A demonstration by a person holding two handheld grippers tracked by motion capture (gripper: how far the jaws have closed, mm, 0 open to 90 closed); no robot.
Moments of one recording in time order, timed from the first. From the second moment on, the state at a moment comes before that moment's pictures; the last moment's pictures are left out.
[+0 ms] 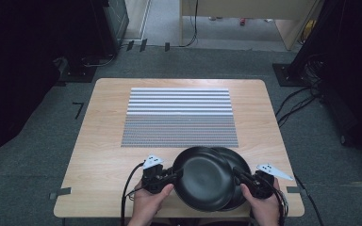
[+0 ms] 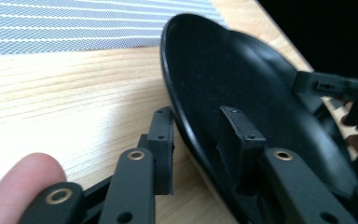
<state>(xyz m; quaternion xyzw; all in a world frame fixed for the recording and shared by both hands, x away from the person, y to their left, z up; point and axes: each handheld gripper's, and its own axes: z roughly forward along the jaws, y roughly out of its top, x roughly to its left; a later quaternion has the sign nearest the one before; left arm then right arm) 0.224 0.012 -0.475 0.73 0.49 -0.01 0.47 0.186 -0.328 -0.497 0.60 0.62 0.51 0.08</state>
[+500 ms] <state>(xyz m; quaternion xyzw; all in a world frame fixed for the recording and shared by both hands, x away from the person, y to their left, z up) 0.226 0.015 -0.478 0.74 0.48 0.00 0.47 0.186 -0.341 -0.495 0.62 0.60 0.49 0.12</state>
